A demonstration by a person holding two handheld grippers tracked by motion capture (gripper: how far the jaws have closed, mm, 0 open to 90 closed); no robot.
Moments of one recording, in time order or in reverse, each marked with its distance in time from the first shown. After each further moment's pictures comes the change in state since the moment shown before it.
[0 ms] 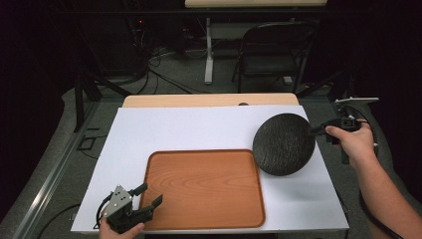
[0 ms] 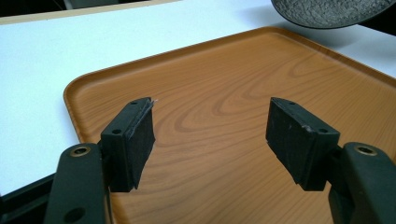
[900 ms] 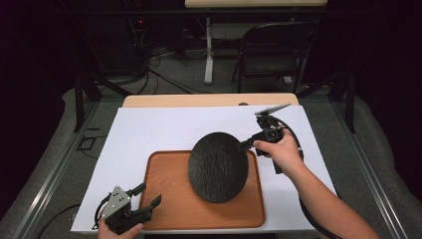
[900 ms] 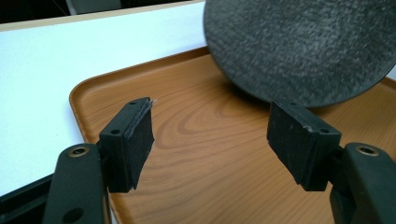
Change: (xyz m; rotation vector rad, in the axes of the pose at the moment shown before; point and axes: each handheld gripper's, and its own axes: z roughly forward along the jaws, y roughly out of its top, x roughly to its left) left arm 0.000 0.000 -0.003 -0.021 0.001 0.001; right arm 0.151 -0.046 0.110 0.186 0.231 -0.278
